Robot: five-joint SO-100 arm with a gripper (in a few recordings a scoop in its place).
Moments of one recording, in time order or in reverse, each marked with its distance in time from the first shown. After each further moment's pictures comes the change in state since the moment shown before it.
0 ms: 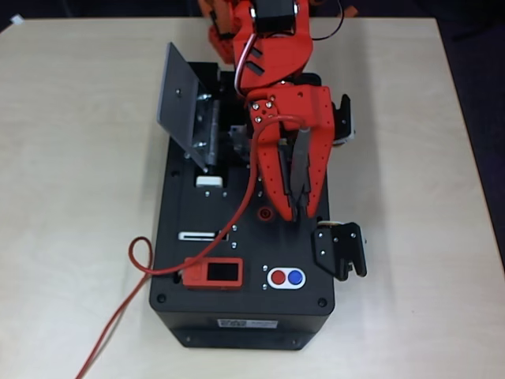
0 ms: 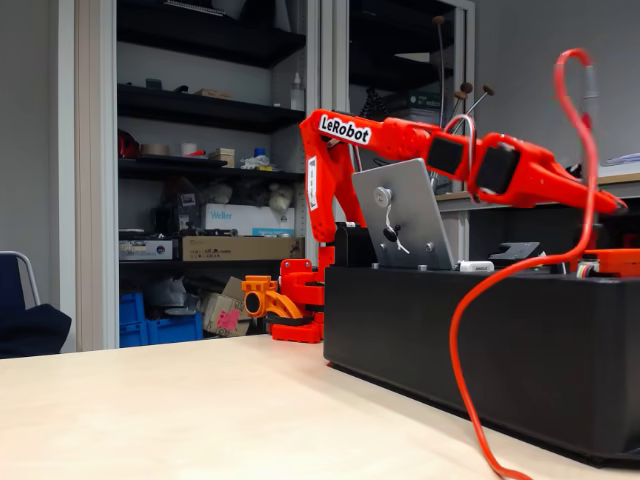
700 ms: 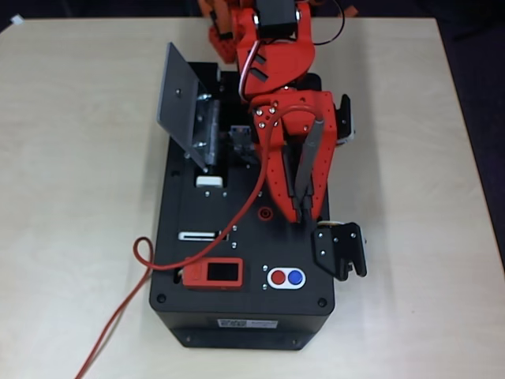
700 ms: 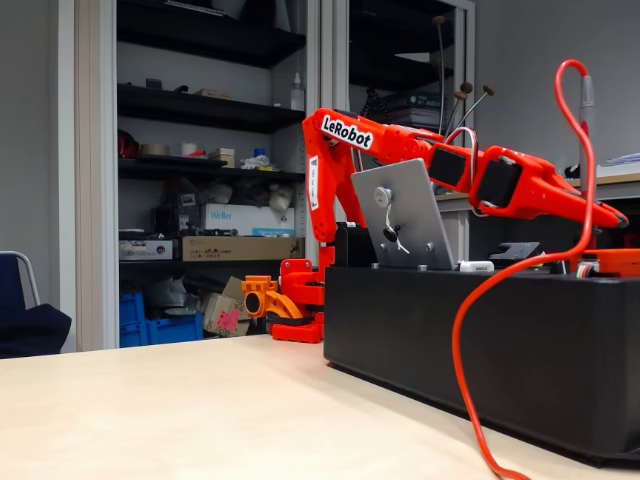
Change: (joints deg) arm -1.3 -0.6 3.3 -2.6 1.8
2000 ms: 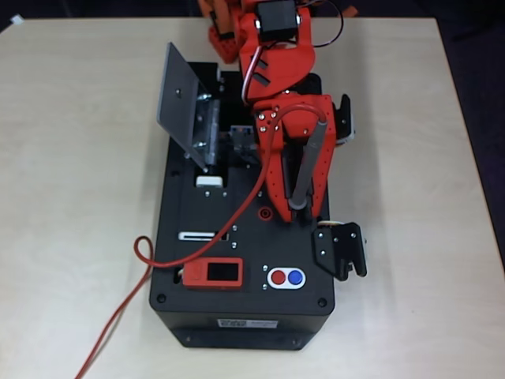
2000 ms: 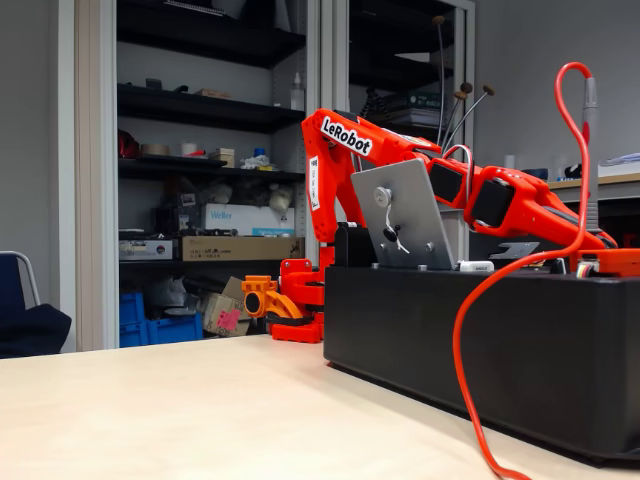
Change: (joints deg) arm -2.2 1.2 4.0 -1.4 1.8
